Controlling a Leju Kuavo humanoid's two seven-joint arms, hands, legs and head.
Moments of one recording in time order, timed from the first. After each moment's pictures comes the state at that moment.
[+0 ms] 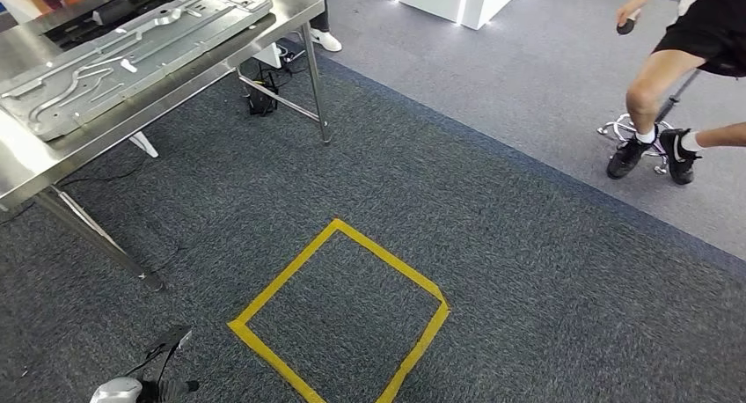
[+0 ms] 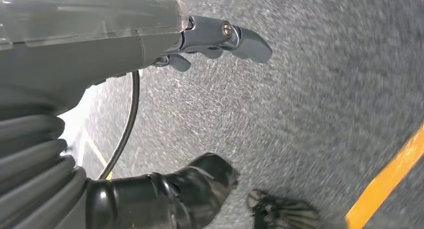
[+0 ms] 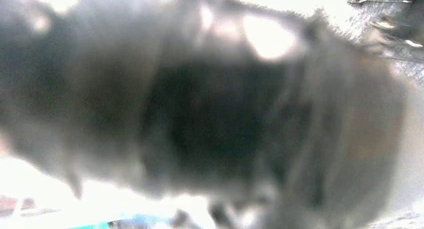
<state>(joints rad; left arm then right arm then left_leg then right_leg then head) -0.16 0.02 0.75 -0.30 -0.78 -0.31 0.19 -0.10 -0.13 -0.09 -0.21 0.35 0.15 0.00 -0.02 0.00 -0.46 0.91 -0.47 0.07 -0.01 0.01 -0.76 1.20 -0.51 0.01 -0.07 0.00</state>
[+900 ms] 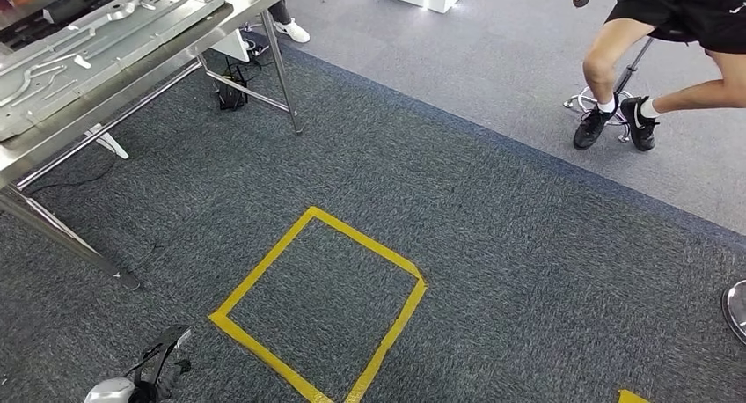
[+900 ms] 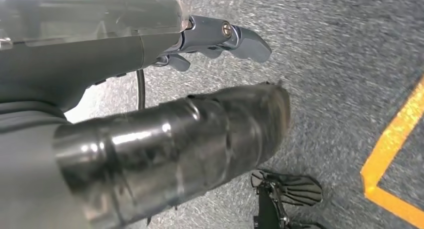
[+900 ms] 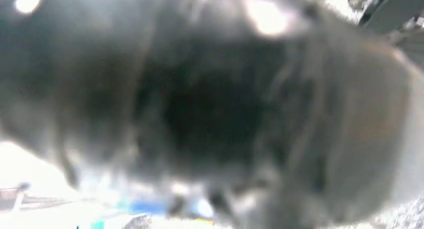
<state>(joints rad) -0.16 0.05 0.73 -0.27 -0.68 -0.40 0.18 -0.10 -0.12 -0.11 -0.21 0.38 0.18 -0.03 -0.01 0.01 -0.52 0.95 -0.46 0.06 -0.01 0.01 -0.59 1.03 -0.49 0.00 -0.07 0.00</state>
